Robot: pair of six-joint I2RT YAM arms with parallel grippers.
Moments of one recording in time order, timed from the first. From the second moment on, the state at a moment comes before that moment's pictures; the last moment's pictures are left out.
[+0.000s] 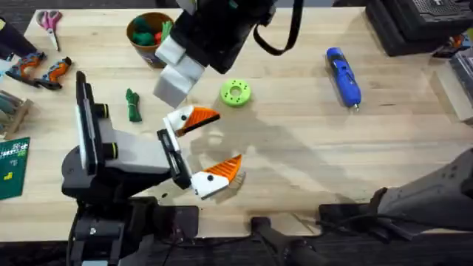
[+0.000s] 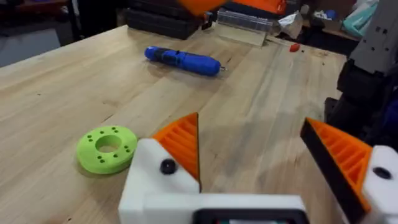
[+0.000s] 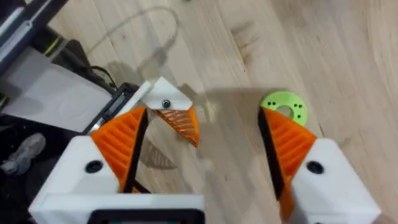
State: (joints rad) left arm 0.02 0.01 0.02 -0.14 1.14 -0.01; right arm 0.90 1.80 2.08 -1.30 -0.18 -0.16
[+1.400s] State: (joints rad) left arm 0.02 0.01 0.02 -0.13 1.14 0.00; right arm 0.58 1.51 1.78 -1.46 -0.18 -0.06
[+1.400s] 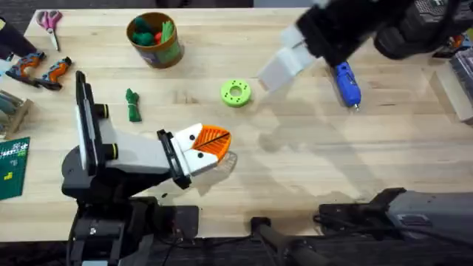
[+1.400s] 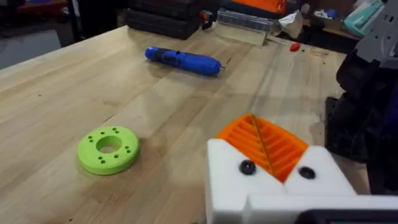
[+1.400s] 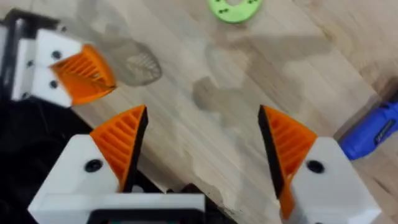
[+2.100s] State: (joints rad) left arm 0.02 0.01 0.02 -0.13 1.14 0.00; right arm -0.08 1.48 1.34 -1.05 -0.18 -0.20
